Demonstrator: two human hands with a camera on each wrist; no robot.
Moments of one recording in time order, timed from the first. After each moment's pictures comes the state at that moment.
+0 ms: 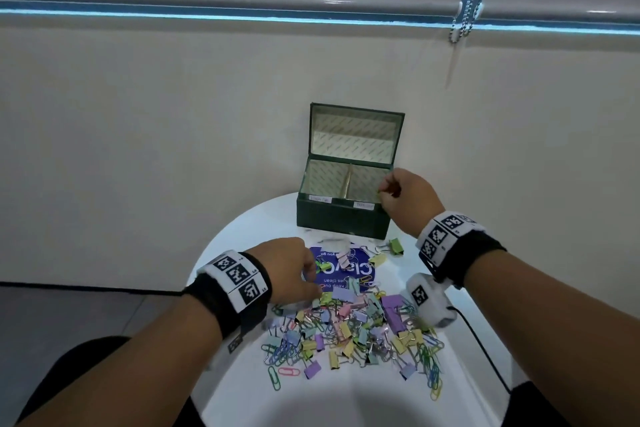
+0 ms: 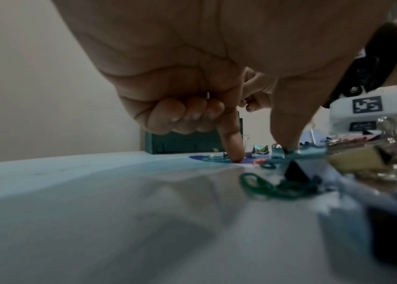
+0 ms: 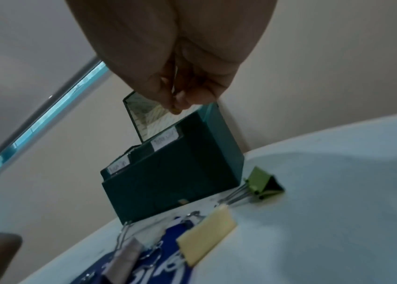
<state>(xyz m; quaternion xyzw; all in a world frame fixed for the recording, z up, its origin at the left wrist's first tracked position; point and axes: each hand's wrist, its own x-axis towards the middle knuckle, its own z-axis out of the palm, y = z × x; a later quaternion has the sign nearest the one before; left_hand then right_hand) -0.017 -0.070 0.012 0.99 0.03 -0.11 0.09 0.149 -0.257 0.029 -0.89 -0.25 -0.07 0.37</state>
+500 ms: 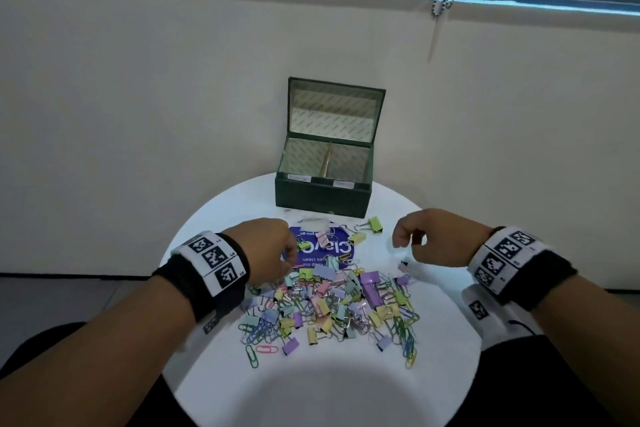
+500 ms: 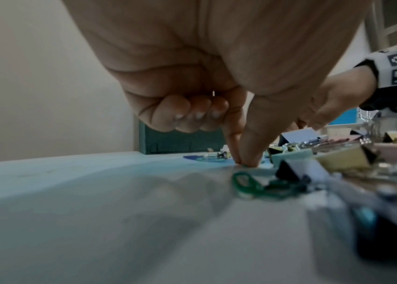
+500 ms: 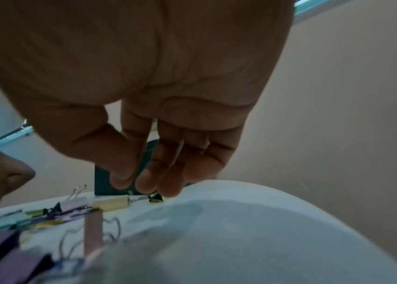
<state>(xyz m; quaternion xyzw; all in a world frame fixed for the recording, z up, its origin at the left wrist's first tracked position) -0.011 -0.070 0.007 0.99 -0.01 -0.11 0.07 0.125 -0.355 0.013 -0.91 -0.37 0.15 0.12</state>
